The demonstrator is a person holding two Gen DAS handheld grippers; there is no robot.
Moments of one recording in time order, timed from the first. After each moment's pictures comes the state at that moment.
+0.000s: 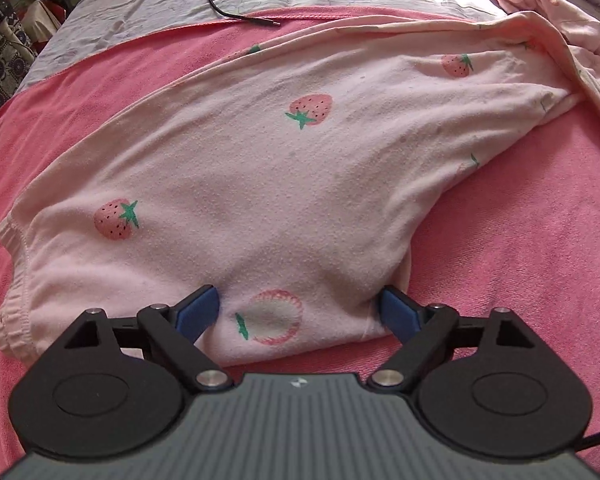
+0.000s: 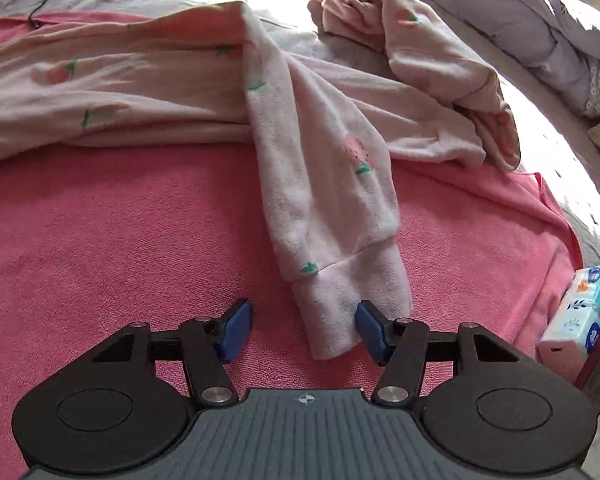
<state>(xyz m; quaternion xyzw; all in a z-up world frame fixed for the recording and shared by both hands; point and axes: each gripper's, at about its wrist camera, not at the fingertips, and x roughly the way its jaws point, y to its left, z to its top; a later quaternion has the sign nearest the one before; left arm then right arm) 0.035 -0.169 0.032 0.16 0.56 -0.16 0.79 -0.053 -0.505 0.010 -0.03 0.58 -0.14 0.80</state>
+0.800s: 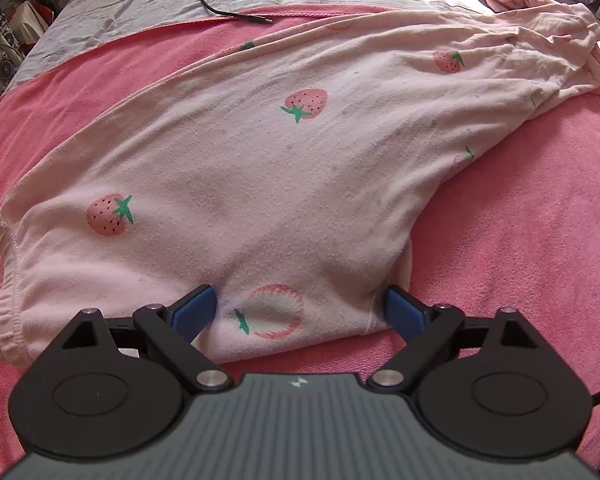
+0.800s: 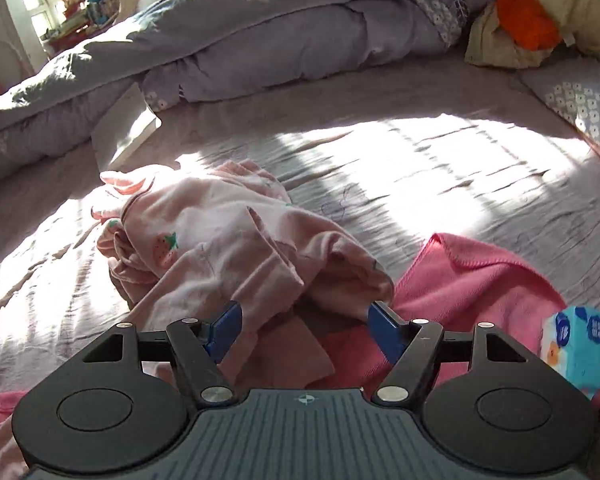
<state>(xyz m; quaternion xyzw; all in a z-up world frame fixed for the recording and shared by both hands) 0.033 -0.165 0.030 0.16 0.56 -0.18 0.79 0.010 -0.718 0.057 0.26 0.43 -0.30 0.81</state>
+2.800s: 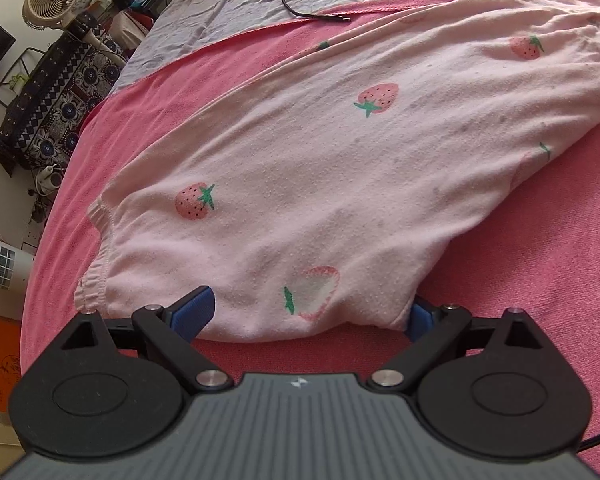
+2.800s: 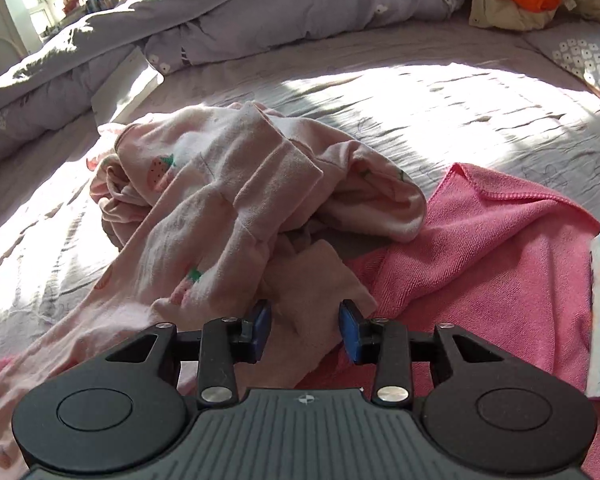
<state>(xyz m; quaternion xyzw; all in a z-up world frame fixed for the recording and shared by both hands) 0.011 -0.191 0.024 0.25 0.53 -0.01 0.81 0.006 -0.679 0.006 0.25 0.42 -0.30 0.82</state>
